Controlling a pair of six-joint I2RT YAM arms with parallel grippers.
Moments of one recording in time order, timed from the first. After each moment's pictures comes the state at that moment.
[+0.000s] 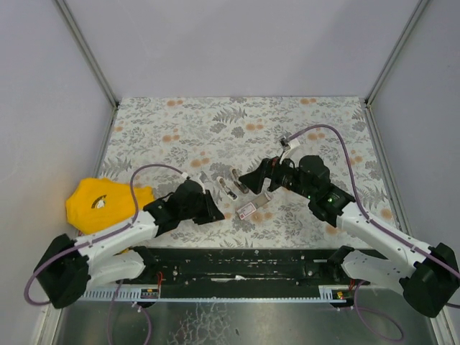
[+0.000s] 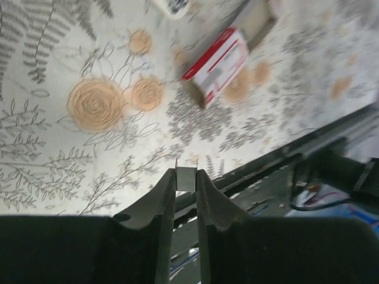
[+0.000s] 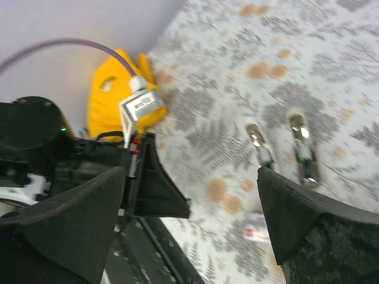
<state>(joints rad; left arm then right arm) -0.74 1.01 0.50 -0.19 0.16 -0.95 0.69 1.03 0.71 0.16 -0.26 0.58</state>
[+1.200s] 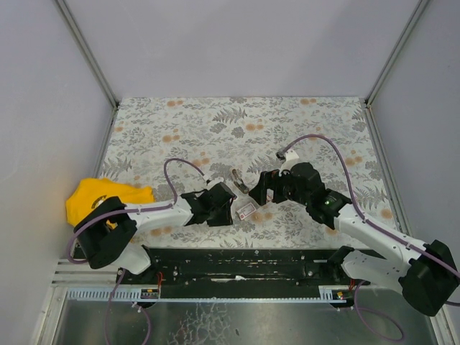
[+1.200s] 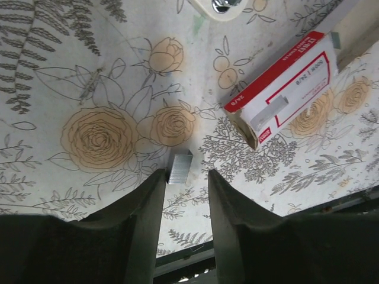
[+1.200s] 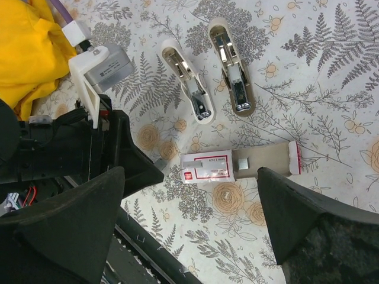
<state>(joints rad) -0.91 1.48 0.71 -0.30 -0.07 -0.94 0.69 1.03 0.64 -0.10 -0.12 0.46</state>
